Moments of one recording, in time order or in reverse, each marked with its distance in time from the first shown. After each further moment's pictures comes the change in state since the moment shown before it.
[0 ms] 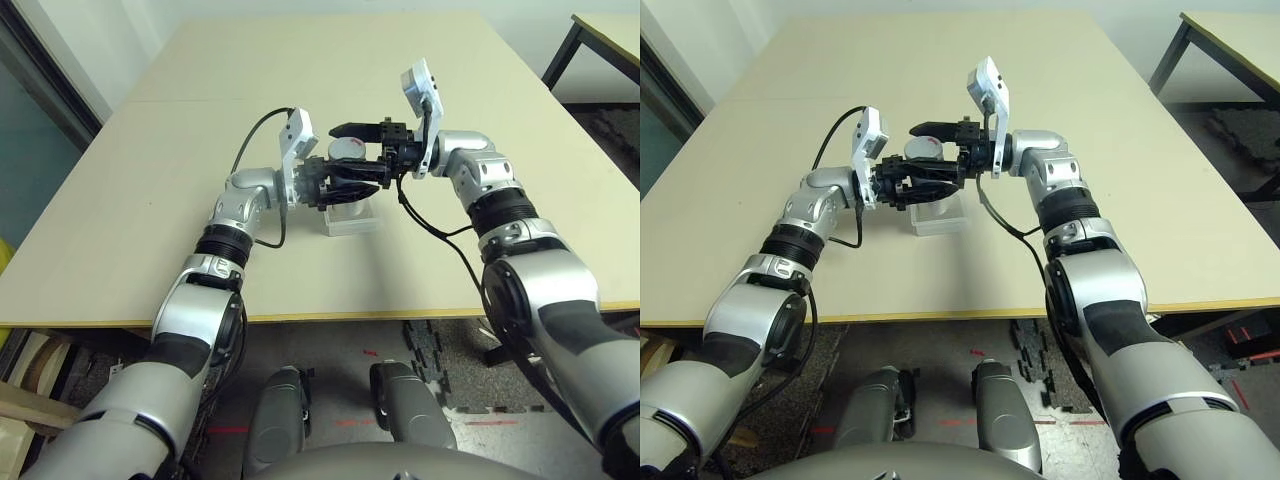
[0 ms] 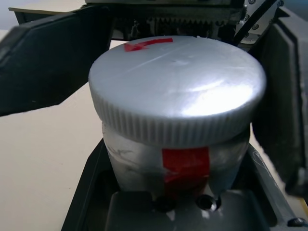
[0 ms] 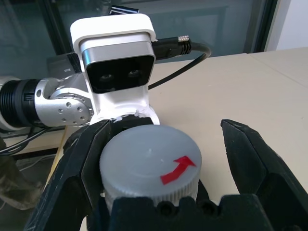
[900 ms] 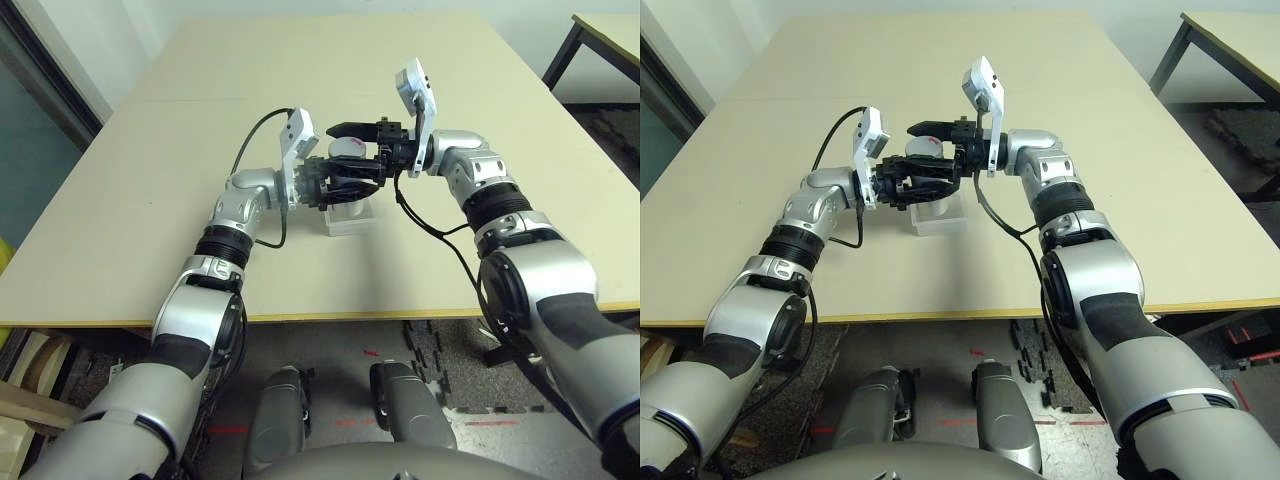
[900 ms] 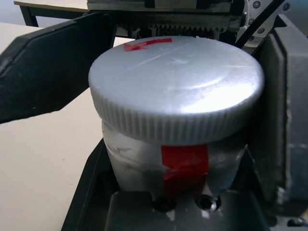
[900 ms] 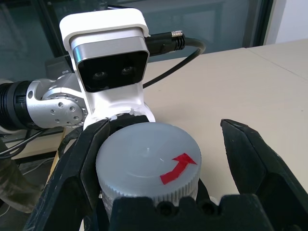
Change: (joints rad) left arm 0.007 -0.005 -0.004 -0.024 0.000 0.038 0.034; right arm -0.031 -0.013 -0.002 0.091 0.003 -0.023 -0.011
